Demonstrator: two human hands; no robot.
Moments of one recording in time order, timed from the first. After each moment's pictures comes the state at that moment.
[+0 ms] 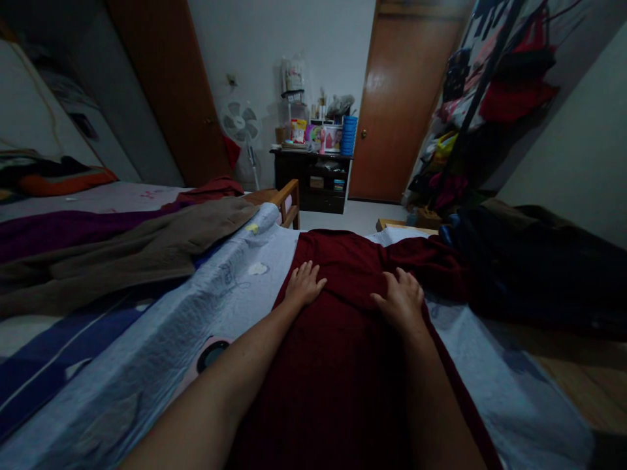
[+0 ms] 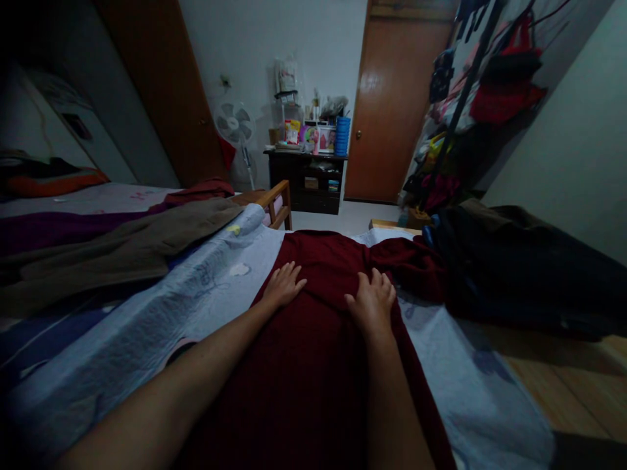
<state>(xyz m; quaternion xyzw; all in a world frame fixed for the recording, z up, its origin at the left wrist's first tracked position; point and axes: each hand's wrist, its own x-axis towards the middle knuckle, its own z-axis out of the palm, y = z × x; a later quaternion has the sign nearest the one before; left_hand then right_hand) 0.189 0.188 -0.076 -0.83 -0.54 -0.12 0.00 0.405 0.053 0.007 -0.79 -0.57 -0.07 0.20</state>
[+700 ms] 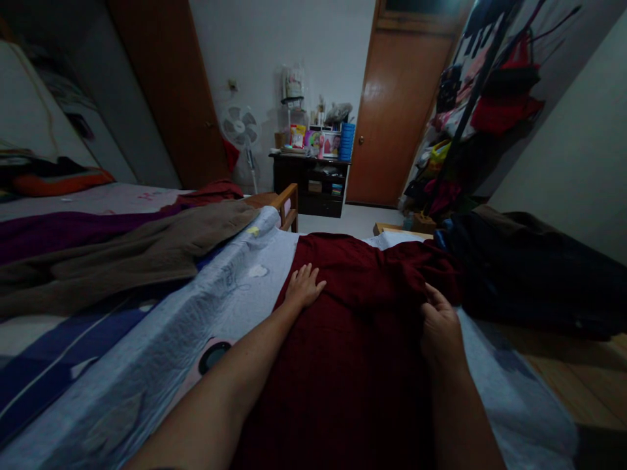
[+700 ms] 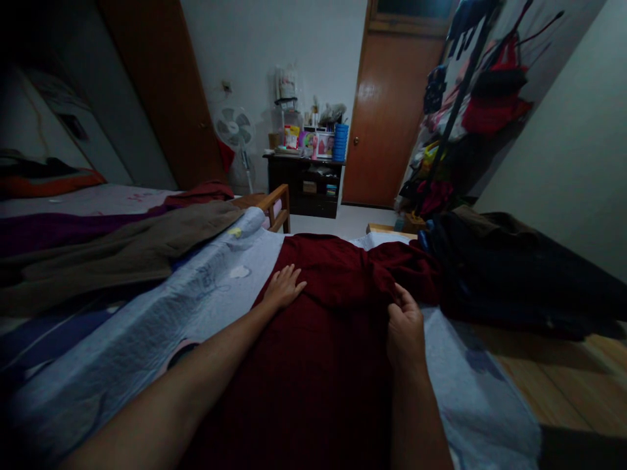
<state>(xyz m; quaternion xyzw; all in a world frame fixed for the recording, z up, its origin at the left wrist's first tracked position) 0.189 0.190 -0.079 -0.84 -0.53 -0.14 -0.02 0.419 0.000 0.035 -0.57 -0.27 0.30 0.71</state>
